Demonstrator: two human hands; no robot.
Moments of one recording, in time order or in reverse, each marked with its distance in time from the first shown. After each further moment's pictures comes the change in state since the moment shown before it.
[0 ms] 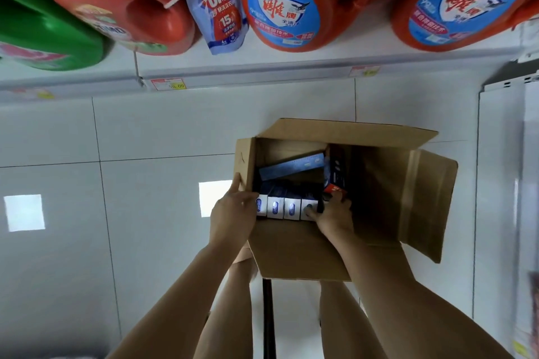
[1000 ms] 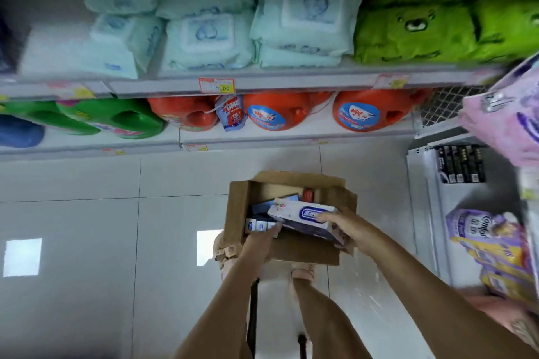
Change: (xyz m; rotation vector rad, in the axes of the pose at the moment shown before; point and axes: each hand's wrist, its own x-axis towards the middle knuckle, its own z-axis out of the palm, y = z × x) left_hand -0.157 0.137 -0.055 -0.780 -0.249 -0.543; right_hand -0.194 -0.002 -0.250 0.514 -0.350 -0.020
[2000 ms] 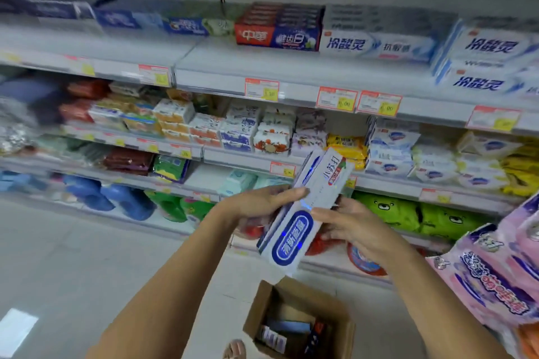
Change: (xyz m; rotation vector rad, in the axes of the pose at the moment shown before) left_hand -0.401 0.159 -0.088 0.403 -0.449 0.927; right_hand -0.392 -0.154 -0.026 -0.023 -0.410 -0.982
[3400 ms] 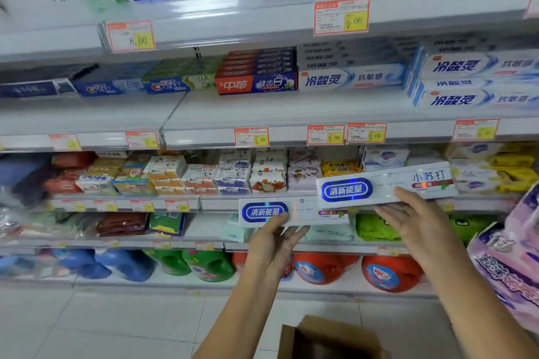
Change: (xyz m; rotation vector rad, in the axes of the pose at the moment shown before) left_hand 0.020 0.012 0.013 -1.152 0.477 0.148; right_hand -0.006 -0.035 -0.047 0.766 0.539 -0.363
